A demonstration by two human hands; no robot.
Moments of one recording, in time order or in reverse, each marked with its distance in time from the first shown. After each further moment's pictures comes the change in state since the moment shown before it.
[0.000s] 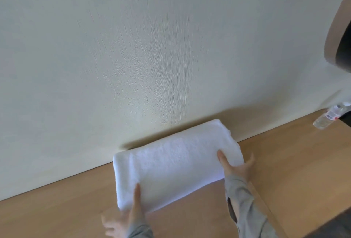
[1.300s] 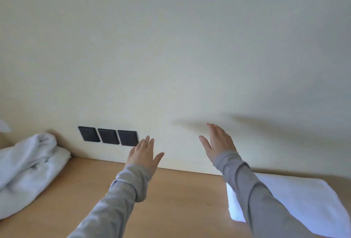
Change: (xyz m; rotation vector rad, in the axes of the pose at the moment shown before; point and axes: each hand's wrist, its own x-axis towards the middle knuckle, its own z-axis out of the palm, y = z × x) left_hand 0.064 0.216 -0.324 1.235 0.020 0.974; right_hand -0.358 -0.182 0.113 -0.806 -0.592 -1.412
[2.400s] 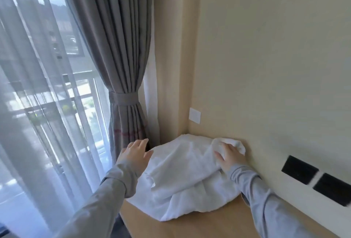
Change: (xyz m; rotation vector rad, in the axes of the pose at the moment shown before) left_hand -0.191 -0.703 -0.095 -0.062 0.209 -0.653; right_hand 0.056 -0.681 0.230 0.103 -0.379 -0.453
